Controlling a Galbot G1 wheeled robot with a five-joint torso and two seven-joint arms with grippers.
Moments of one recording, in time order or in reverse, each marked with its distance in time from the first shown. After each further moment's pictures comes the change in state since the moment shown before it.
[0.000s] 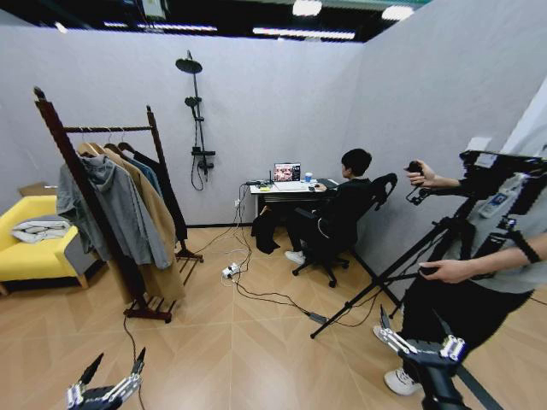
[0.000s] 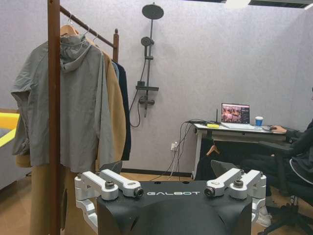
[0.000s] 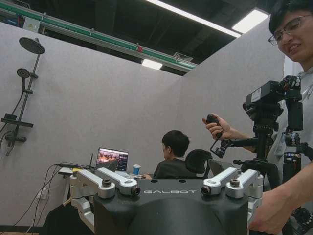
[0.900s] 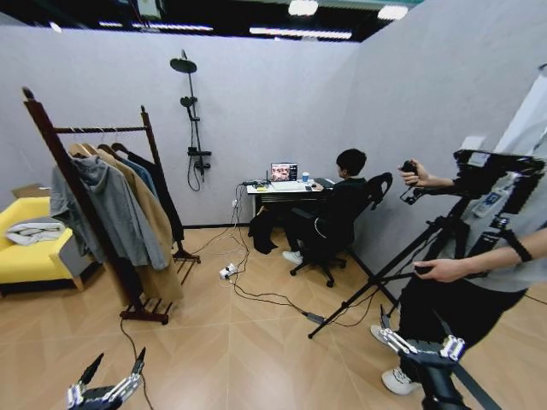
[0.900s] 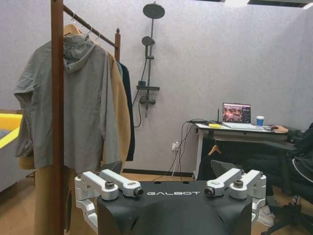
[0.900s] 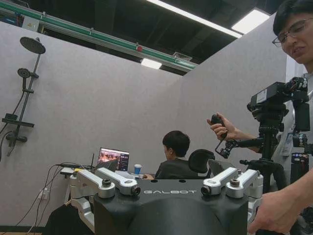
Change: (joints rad) left arm 0.000 0.000 0.000 0.000 0.000 0.000 0.000; right arm 0.000 0.000 0.000 0.000 0.000 0.000 0.000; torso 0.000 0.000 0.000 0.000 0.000
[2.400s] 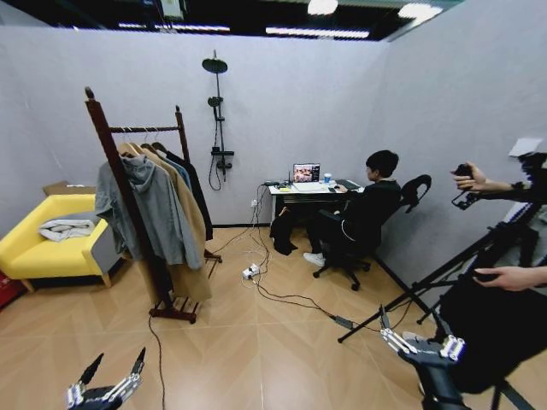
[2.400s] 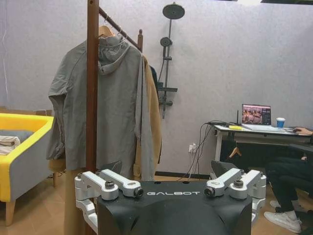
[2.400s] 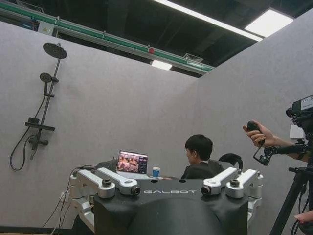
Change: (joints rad) left arm 0.000 0.000 0.000 0.000 0.000 0.000 0.000; right arm 0.000 0.000 0.000 0.000 0.000 0.000 0.000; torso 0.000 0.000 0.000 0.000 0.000
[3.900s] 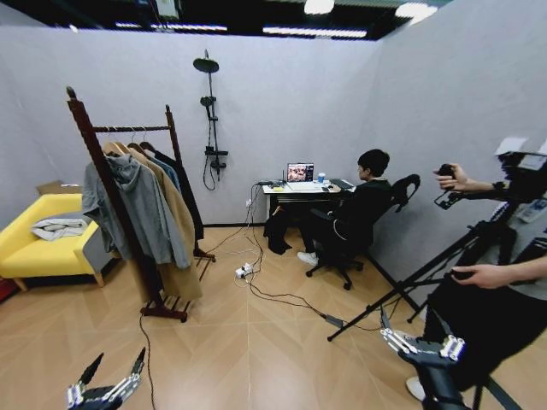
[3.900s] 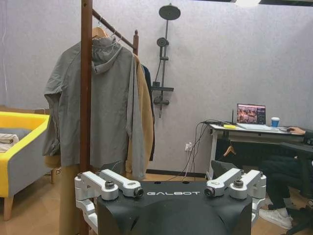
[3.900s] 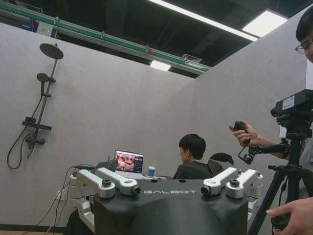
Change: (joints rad) left arm 0.000 0.000 0.000 0.000 0.000 0.000 -0.001; right arm 0.000 0.000 0.000 0.000 0.000 0.000 0.000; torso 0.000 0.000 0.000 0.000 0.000
